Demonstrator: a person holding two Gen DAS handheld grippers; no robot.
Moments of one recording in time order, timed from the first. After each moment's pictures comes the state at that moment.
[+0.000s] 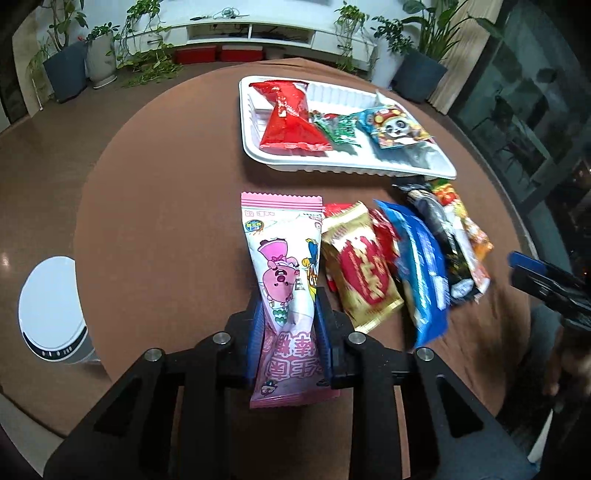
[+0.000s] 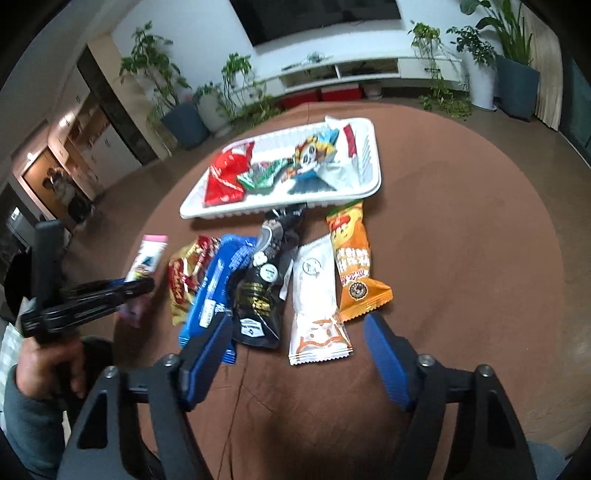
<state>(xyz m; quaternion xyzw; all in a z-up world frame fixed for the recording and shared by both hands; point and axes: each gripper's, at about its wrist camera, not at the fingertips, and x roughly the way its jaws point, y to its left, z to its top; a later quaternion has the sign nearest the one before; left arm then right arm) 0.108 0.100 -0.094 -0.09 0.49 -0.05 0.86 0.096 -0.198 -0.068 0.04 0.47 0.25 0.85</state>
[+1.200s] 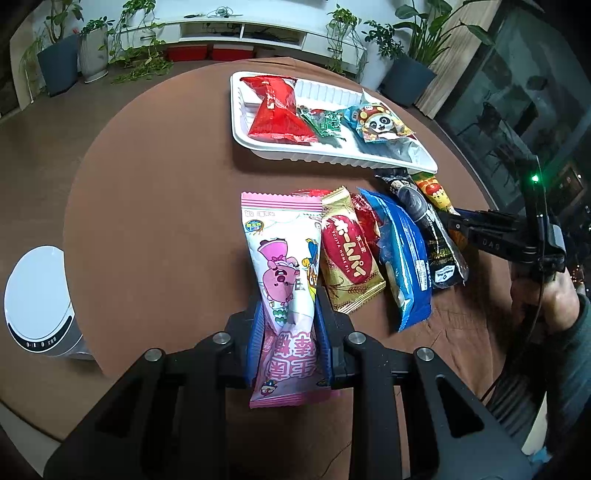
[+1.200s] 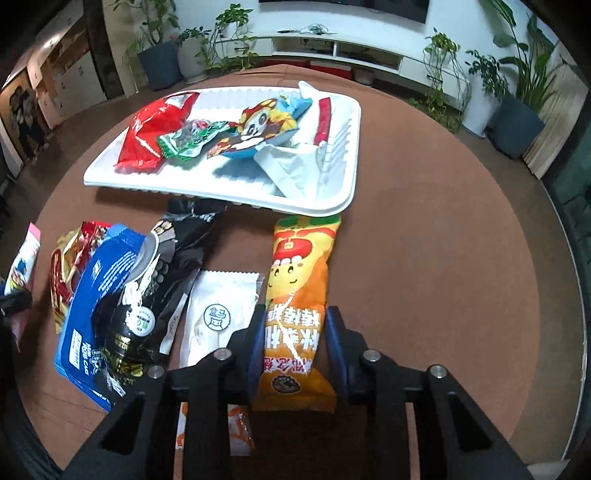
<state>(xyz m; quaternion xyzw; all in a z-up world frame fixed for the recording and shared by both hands) 0.094 0.098 -0.097 -0.11 0.49 -0.07 0.86 0.170 -0.174 -0.103 -0.12 0.49 0.18 0.84</state>
